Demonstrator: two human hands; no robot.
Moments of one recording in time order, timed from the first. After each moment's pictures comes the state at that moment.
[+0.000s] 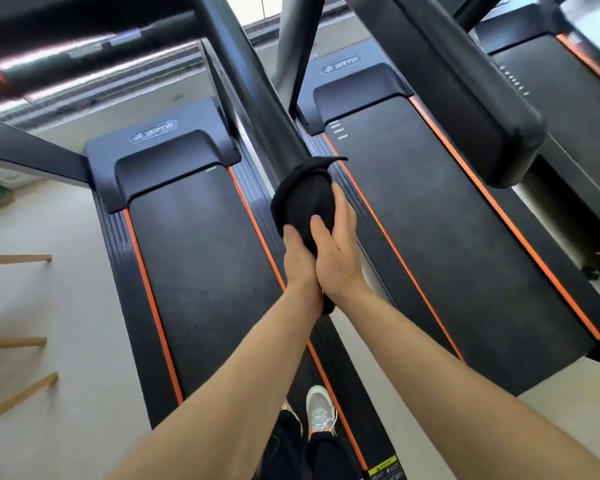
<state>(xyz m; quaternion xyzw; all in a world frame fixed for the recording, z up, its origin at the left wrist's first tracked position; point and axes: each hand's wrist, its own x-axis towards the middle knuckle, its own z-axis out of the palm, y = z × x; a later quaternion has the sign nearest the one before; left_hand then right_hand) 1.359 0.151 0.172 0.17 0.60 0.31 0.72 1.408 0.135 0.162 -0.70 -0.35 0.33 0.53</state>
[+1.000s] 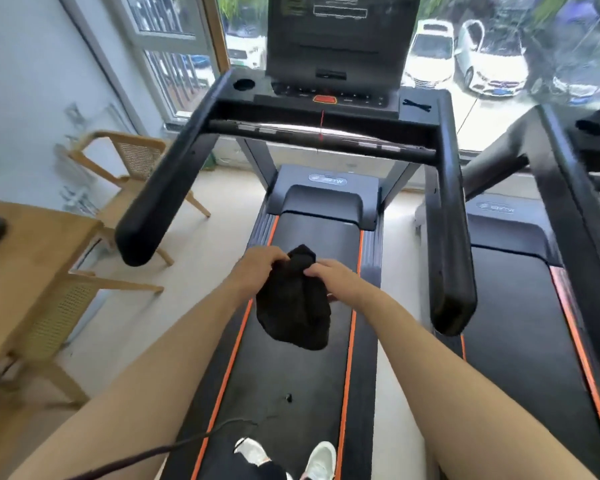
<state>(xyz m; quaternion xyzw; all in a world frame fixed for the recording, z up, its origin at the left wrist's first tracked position) 1.020 0.104 0.355 0.50 0.69 0.27 0.44 1.196 0.134 0.344 -0.51 -0.57 0.64 0.09</state>
